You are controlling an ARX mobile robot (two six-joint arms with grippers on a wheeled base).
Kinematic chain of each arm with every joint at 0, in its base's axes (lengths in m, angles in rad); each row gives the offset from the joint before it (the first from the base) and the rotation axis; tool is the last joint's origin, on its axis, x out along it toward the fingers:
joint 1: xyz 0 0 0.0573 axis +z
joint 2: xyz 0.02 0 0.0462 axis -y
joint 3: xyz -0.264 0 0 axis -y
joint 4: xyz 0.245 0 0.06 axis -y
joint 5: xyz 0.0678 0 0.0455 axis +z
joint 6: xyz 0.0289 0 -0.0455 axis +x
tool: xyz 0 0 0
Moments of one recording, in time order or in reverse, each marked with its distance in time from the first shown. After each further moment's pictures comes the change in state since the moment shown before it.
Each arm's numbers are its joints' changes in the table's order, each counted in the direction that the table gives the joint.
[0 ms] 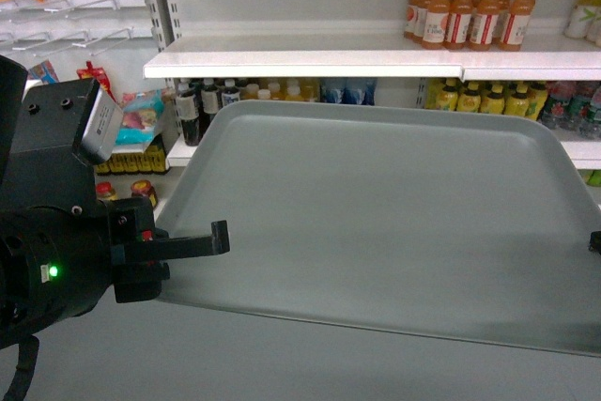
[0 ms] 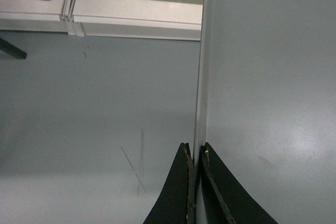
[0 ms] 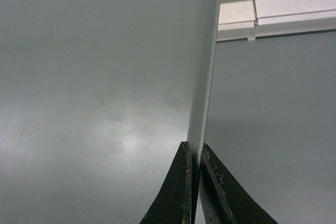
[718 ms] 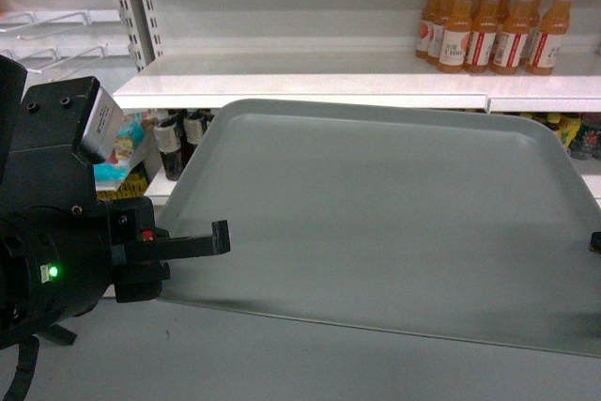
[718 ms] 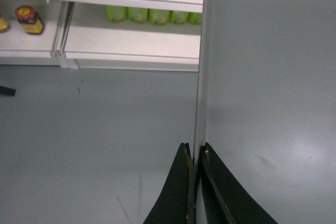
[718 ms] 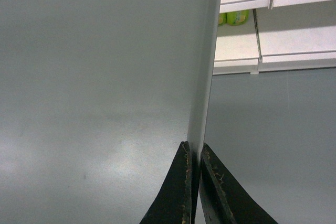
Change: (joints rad) left arm 0.000 0.001 -0.002 0.005 0.000 0.000; right arm 0.000 0.000 0.000 0.000 -0.001 0.000
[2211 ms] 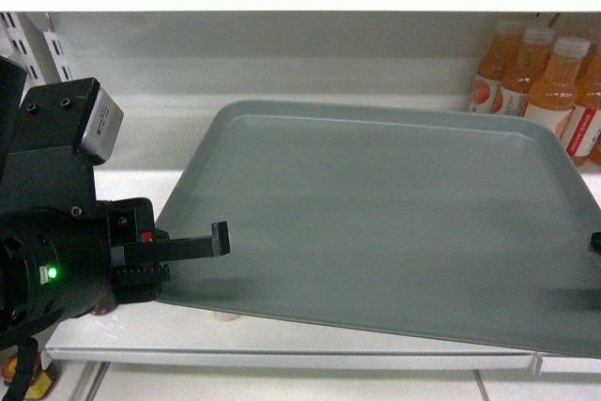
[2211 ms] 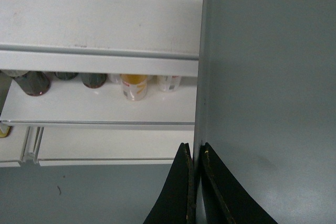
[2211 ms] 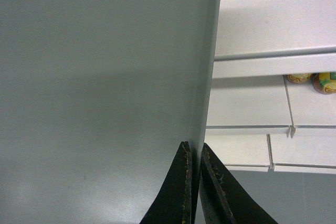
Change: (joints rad) left arm 0.000 0.002 0.000 -0.005 -0.001 0.000; right arm 0.000 0.000 0.001 -0.002 -0.001 0.000
